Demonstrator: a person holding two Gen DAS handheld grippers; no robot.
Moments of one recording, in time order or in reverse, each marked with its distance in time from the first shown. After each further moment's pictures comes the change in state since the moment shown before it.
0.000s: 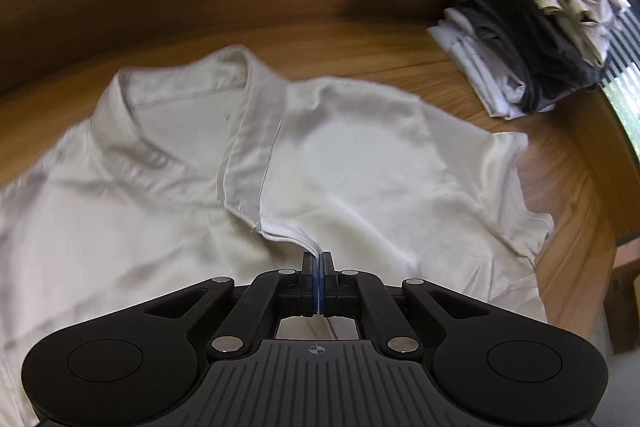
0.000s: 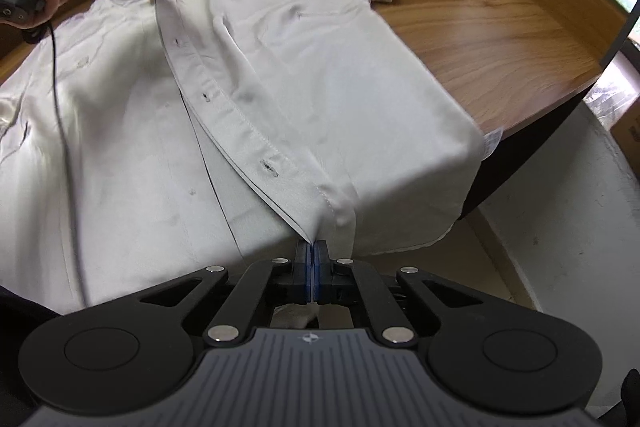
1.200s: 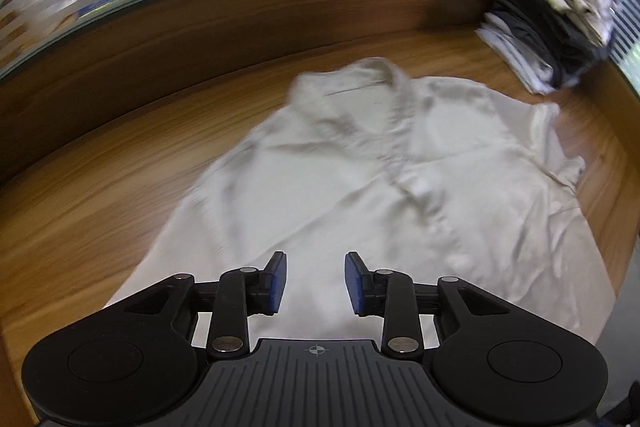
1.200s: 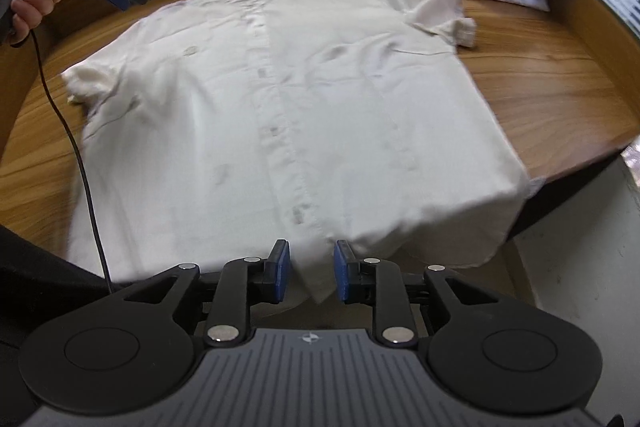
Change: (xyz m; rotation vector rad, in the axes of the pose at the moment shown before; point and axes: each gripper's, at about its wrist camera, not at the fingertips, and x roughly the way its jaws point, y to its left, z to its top) left arm -0.145 0.119 -0.056 0.027 0.001 0.173; right arm -0.065 0.049 -0.001 -0.180 0.005 0.163
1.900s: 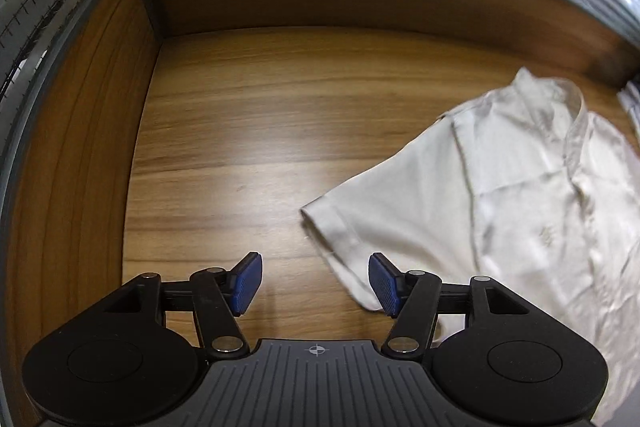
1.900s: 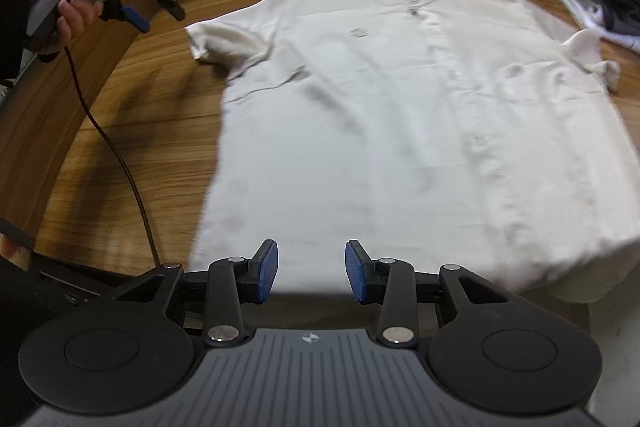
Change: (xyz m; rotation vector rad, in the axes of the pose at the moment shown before) left arm -0.023 0.137 -0.081 -0.293 0.028 0.213; right arm 0.039 0.142 -0.018 -0.147 -0.014 0.211
